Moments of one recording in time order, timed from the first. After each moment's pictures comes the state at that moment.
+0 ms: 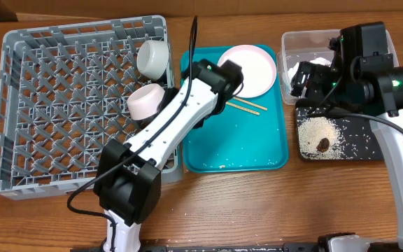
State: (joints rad) left arm -0.62 2.02 1.81 -1.51 -0.65 -0.47; right arm 0.14 1.49 1.67 -1.24 -0.07 0.38
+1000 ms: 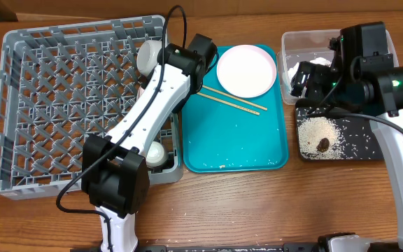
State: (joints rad) left arm -0.46 2.03 1.83 -1.31 -0.59 0.05; right arm 0.14 1.49 1.67 -1.24 -0.07 0.38
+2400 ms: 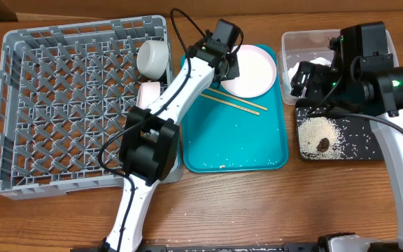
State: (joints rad) left arm -0.49 2.40 2.09 -0.76 -0.02 -0.60; right arm 0.14 1.49 1.67 -1.24 -0.07 0.38
